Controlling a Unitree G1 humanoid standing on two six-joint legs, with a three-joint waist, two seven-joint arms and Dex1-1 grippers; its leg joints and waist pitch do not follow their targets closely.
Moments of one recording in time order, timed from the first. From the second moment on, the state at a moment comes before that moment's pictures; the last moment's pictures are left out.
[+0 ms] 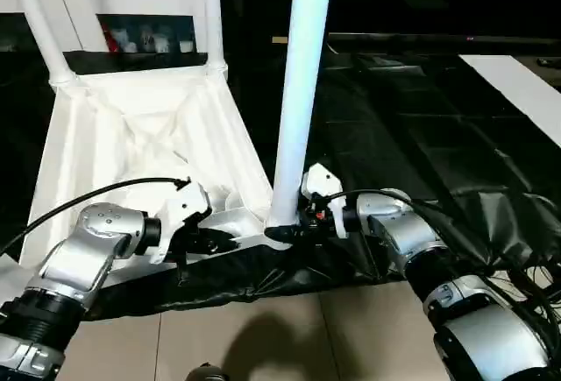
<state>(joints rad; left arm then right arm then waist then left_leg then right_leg) -0.37 0.61 -0.24 0.26 -0.15 0.33 -1.19 -0.70 -0.14 0.25 0.89 0.05 -0.05 1.13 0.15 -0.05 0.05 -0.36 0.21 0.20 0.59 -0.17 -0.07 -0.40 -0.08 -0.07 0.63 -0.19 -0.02</state>
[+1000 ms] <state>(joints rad) -0.51 0.39 -0.23 0.49 -0.01 0.23 -0.98 -0.70 -0.06 0.06 1.04 0.05 -0.15 0.78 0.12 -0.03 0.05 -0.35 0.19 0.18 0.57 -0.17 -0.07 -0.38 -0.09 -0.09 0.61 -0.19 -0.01</state>
